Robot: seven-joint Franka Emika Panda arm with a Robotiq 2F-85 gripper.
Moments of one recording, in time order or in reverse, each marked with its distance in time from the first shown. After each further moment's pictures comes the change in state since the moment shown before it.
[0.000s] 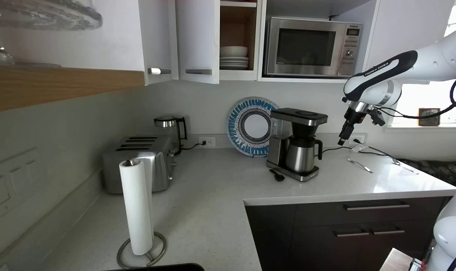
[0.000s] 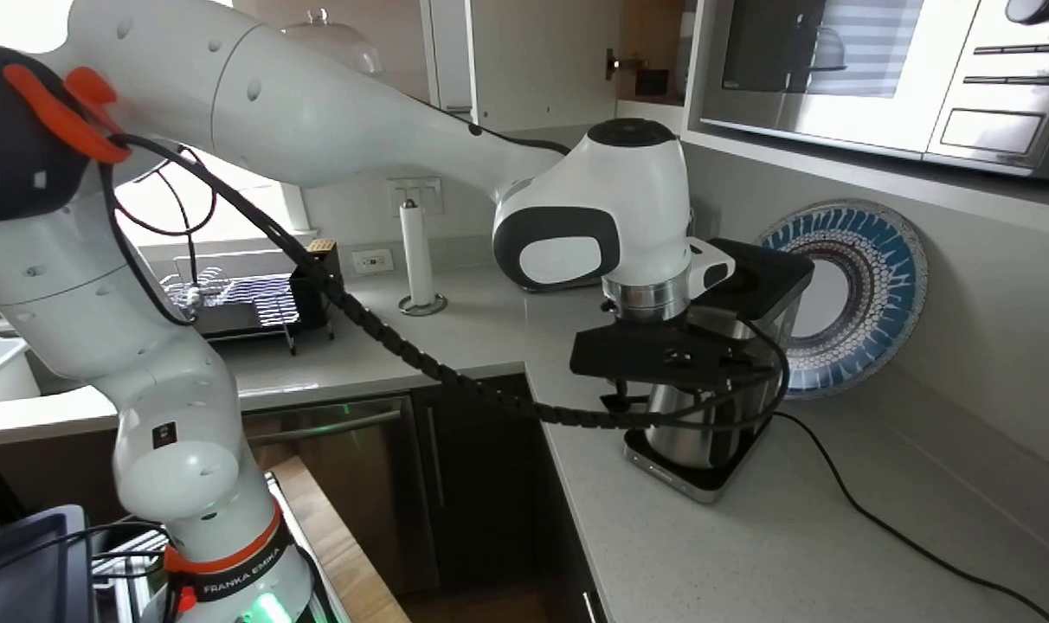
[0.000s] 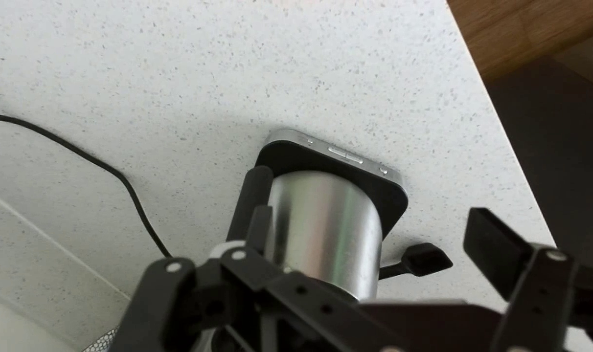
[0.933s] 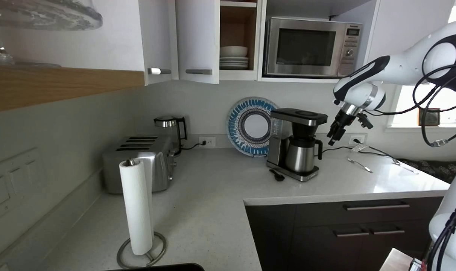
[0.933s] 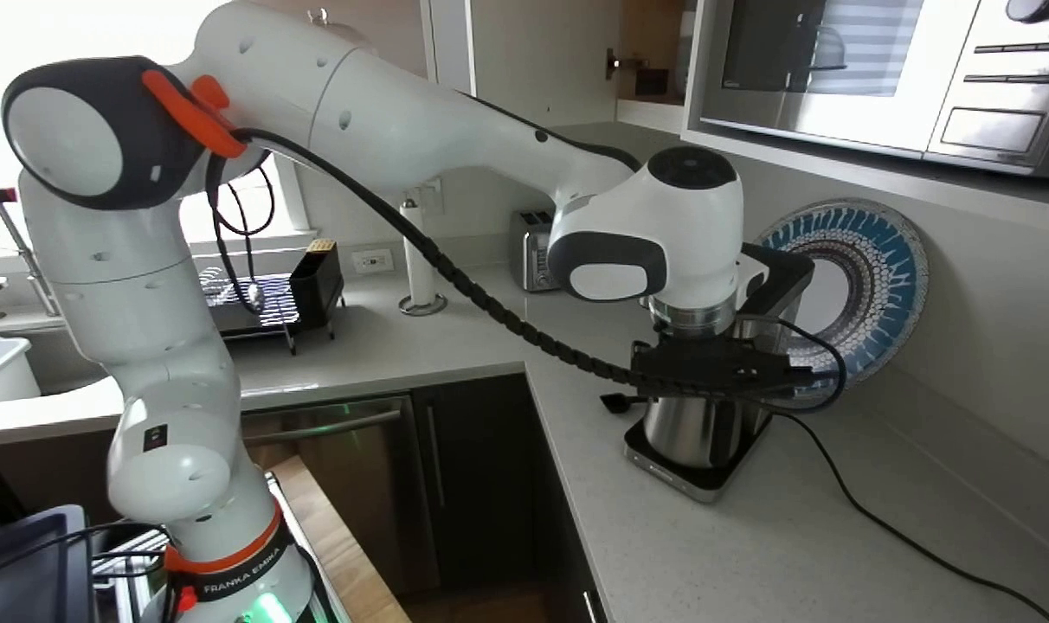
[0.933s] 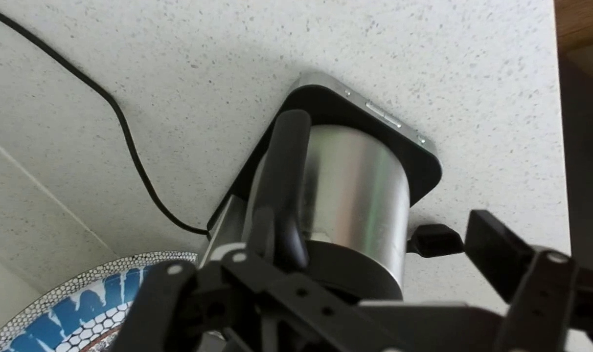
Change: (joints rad) arm -0.076 0.210 0.062 0.153 0.289 -0.003 -0.354
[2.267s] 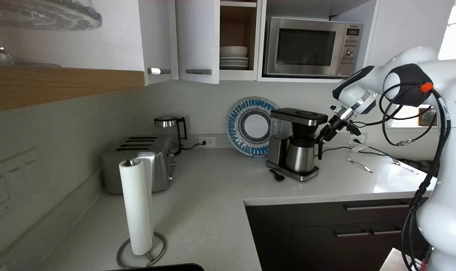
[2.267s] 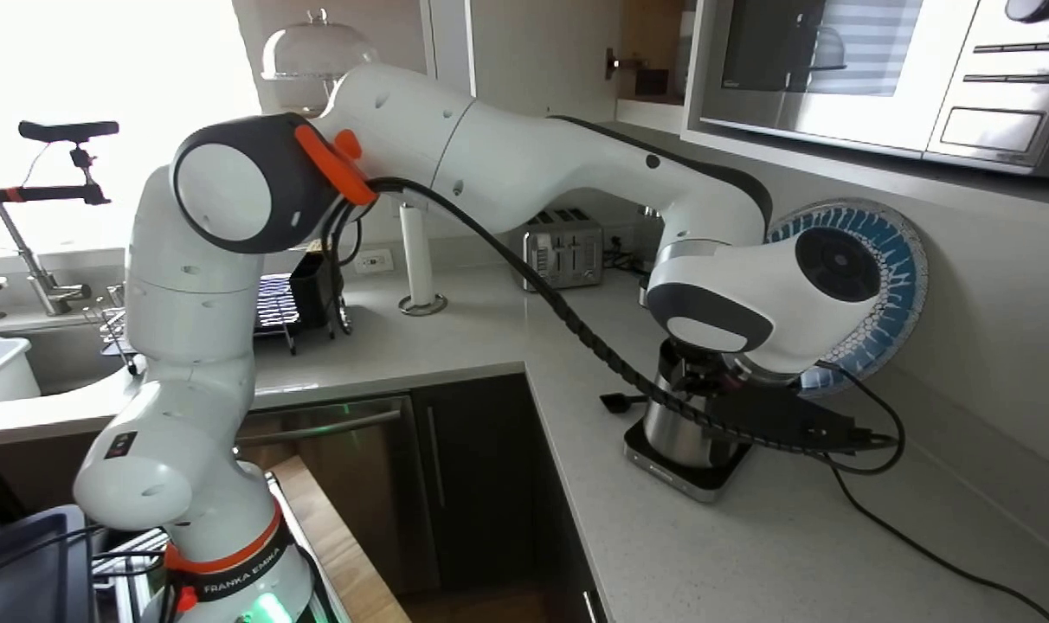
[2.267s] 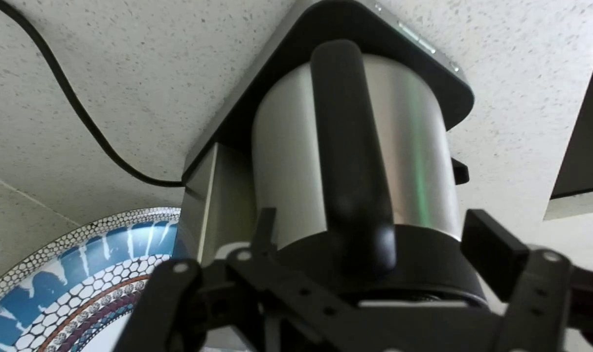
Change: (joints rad) arm -0.285 0.326 0.186 0.358 0.355 -0.328 -0.223
